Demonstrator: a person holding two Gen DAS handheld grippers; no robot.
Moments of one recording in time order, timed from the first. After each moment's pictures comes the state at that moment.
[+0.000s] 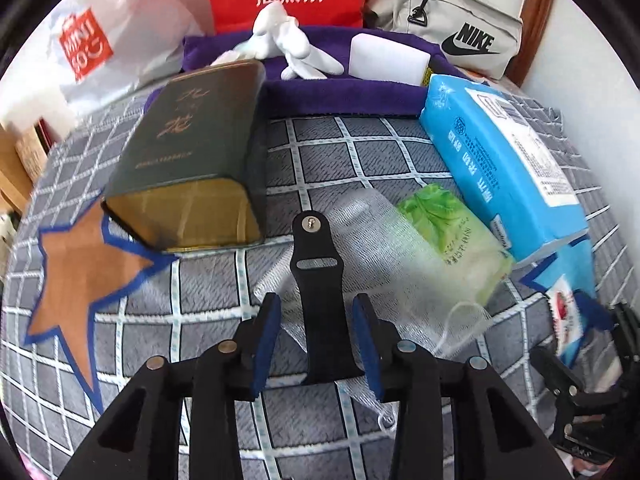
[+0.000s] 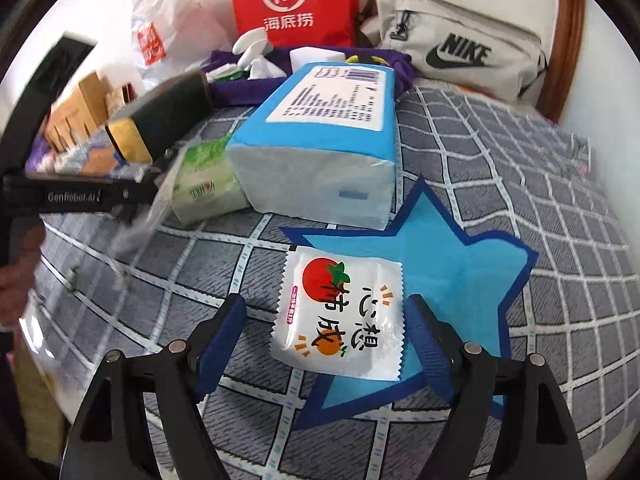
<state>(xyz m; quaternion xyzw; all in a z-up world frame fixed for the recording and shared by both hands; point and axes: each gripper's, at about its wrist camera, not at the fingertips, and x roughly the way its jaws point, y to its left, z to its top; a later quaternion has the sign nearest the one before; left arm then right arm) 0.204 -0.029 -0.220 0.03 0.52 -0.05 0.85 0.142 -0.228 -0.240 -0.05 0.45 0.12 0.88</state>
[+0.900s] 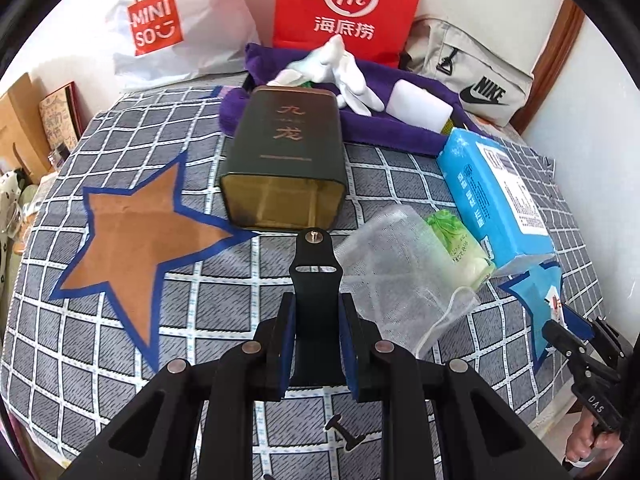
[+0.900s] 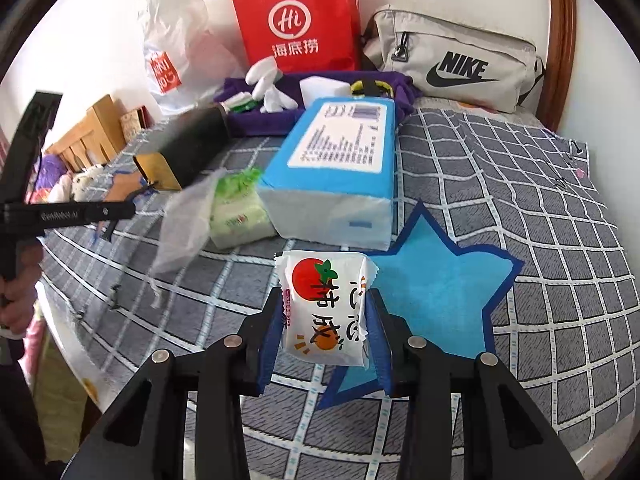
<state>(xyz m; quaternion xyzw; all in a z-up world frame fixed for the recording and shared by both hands) 0.172 0.034 -0.181 -0.06 0.51 -0.05 0.86 0.130 -0.241 -0.199 0.01 0.44 0.15 0.89</state>
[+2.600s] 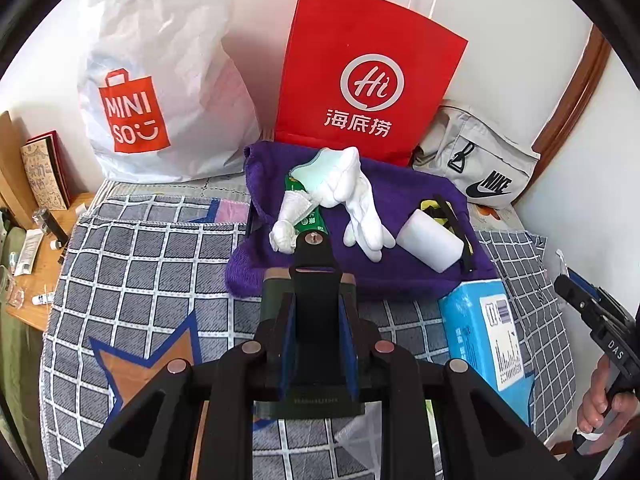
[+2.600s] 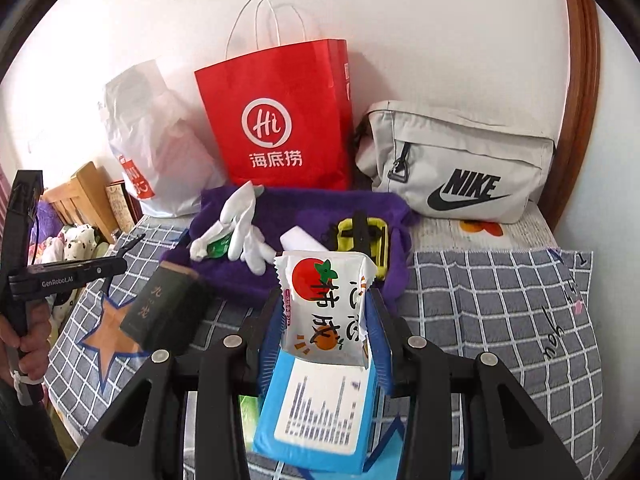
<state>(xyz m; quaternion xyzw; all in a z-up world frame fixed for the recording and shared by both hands) 0.297 0.069 -0.111 -0.09 0.47 -0.07 0.88 0.286 -0.231 -0.096 0.02 0.39 0.13 0.91</state>
